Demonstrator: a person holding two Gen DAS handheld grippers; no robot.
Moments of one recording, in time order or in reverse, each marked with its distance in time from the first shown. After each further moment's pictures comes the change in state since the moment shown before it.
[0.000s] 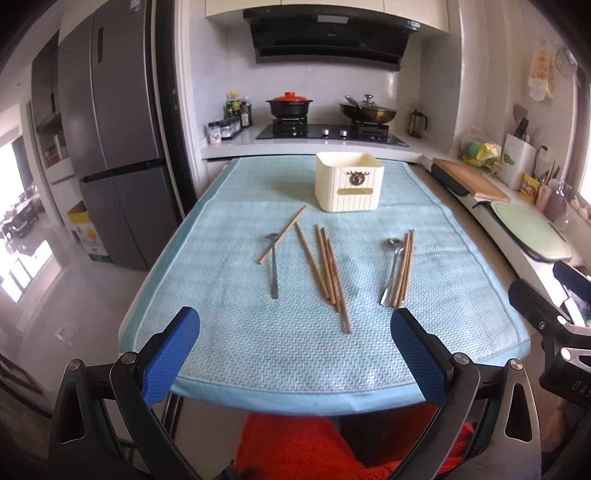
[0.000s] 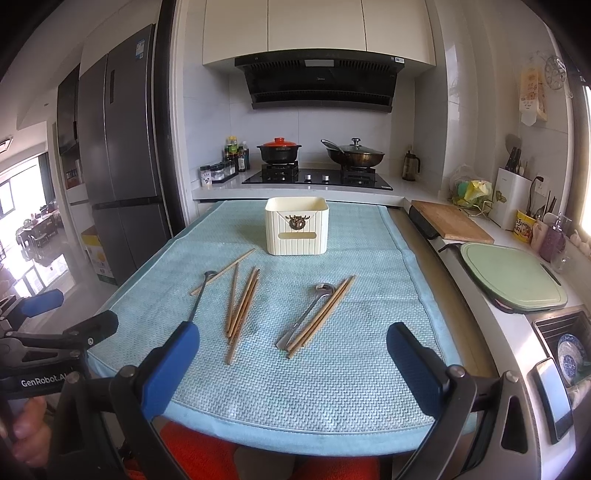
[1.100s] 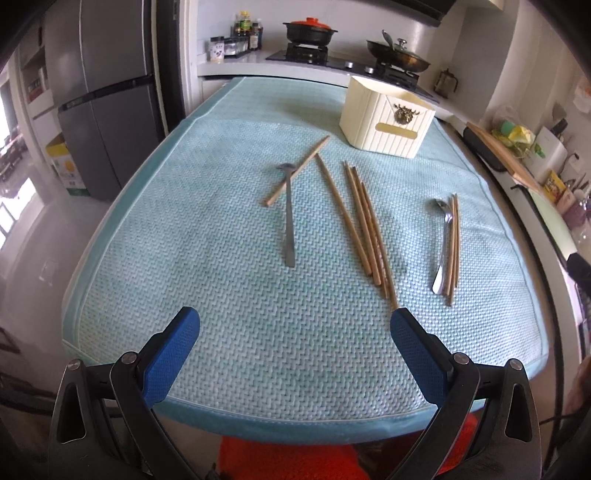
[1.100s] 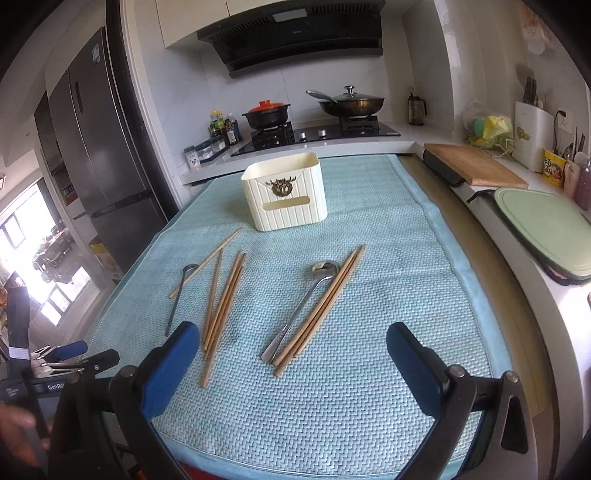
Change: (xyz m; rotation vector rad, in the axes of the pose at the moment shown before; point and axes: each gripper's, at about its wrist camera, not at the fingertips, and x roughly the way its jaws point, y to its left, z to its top) left arm 0.146 0.056 0.000 -0.130 0.270 -0.070; right arm 0.128 -0.063 0.012 0.152 0.164 0.113
